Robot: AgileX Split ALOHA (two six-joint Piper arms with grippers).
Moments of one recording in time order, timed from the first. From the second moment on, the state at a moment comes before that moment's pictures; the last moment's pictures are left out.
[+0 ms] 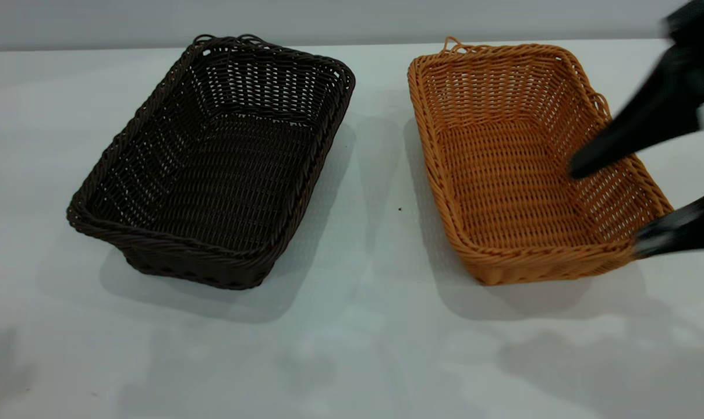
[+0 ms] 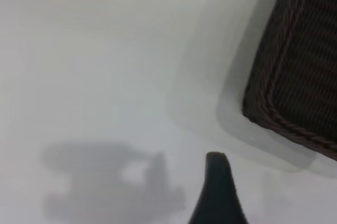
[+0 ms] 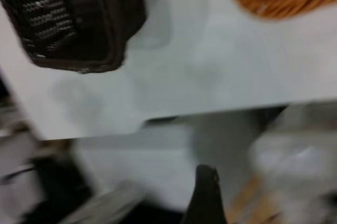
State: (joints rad) left arm 0.18 0.99 -0.50 -0.35 0.43 0.21; right arm 0.11 1.54 -0.47 1.27 0.75 -0.46
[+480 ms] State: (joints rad) left arm 0.18 1.12 -0.50 -0.82 0.34 0.66; right arm 0.30 1.94 -0.53 1.81 0.59 -0.46
